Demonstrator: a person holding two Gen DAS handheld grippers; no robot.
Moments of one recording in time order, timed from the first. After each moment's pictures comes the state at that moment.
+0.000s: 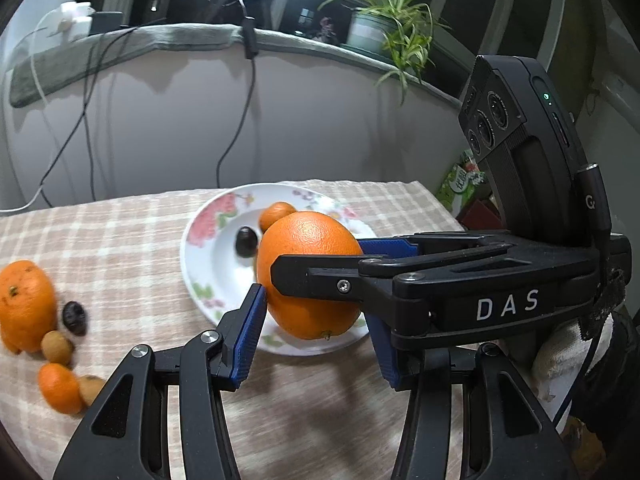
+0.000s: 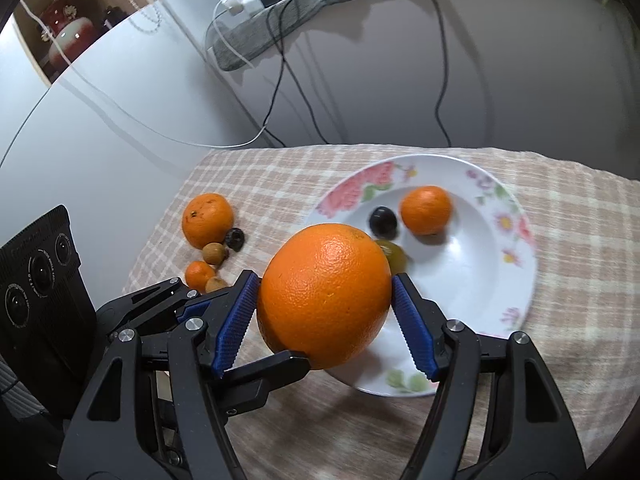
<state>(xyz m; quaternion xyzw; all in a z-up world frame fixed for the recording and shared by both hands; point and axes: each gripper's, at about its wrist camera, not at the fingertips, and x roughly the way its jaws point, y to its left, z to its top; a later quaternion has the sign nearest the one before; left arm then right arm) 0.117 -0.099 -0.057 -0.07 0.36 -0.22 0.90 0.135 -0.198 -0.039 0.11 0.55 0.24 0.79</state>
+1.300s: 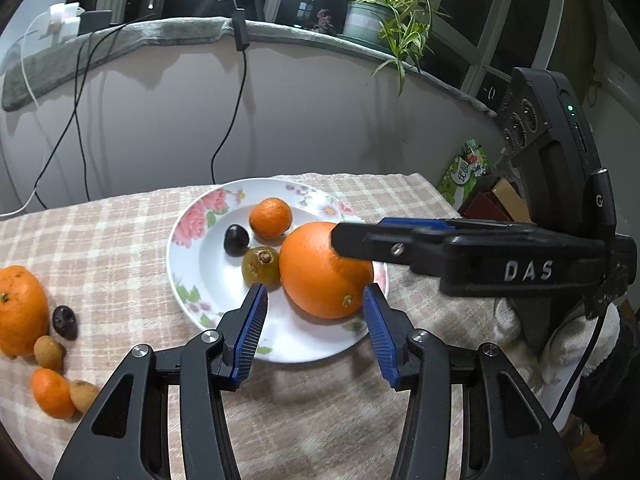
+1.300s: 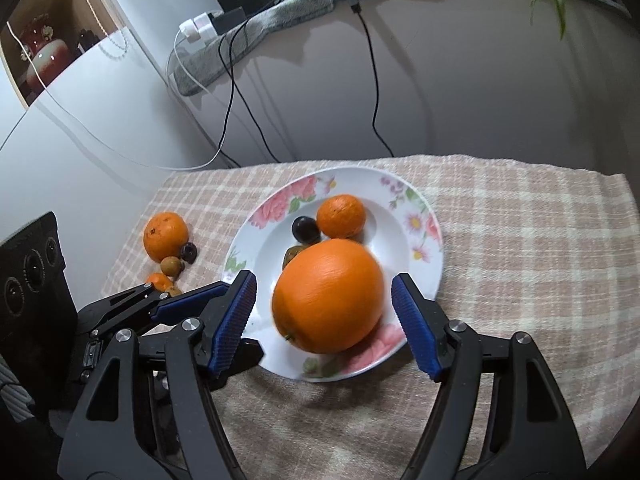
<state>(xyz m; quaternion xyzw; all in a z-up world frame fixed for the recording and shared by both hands) 0.119 -0.105 -0.058 -0.06 0.37 -0.21 0.90 0.131 -0.240 -0.031 0.11 0.53 0.18 0.82</state>
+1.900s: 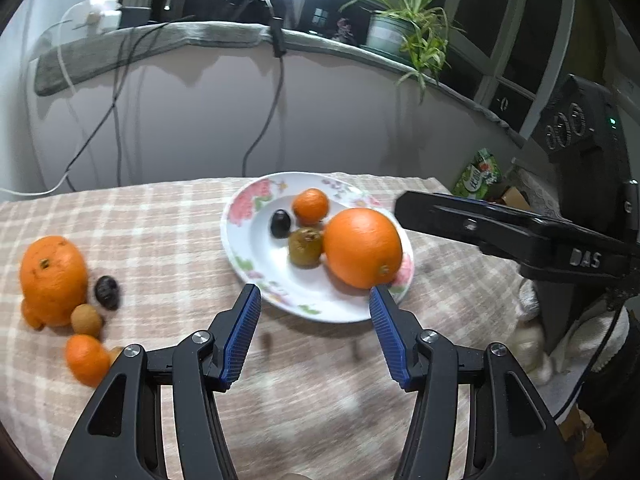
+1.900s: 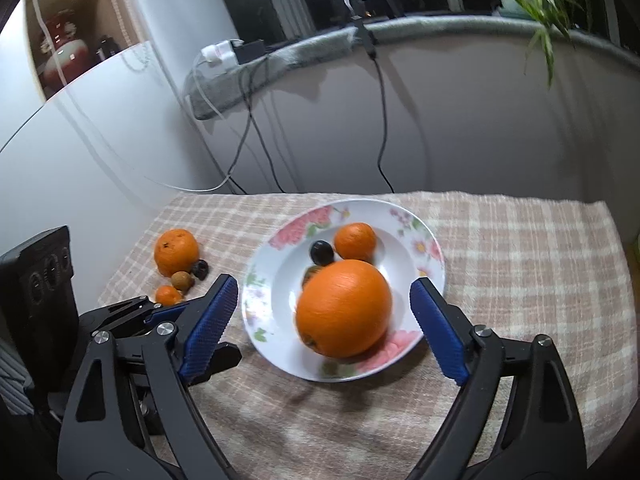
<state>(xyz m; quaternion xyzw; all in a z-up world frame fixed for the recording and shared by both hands) 0.092 -0.068 -0.056 -0.07 0.37 -0.18 0.91 0.106 -0.220 -0.004 0.07 0.47 0.18 0.86</state>
